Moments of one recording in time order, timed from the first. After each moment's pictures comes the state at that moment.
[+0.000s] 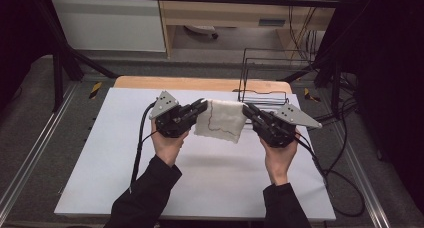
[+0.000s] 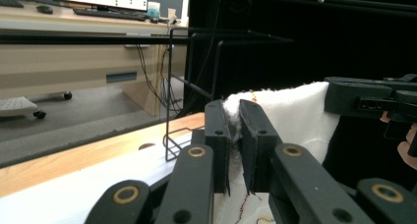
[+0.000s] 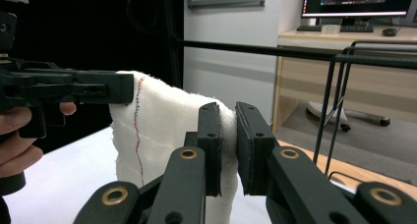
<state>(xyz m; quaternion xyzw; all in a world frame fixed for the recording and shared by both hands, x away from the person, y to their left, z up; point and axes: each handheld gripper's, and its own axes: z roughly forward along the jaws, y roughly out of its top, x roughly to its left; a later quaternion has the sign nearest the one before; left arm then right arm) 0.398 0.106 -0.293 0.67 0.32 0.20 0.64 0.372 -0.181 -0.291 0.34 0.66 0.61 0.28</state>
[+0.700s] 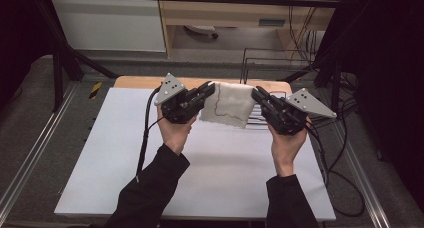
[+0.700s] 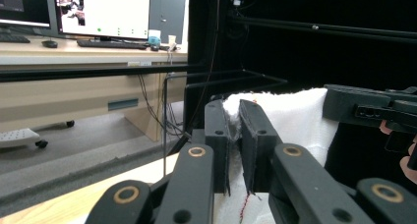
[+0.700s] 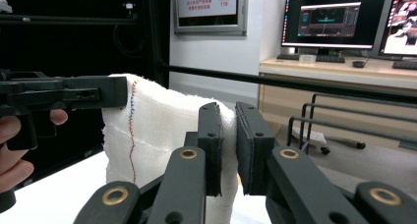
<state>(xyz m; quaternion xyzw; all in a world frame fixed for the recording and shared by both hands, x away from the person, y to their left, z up) 0.408 0.087 -0.254 0.65 0.30 0.23 0.66 0.379 -0.192 -0.255 0.34 0.63 0.62 0.33</state>
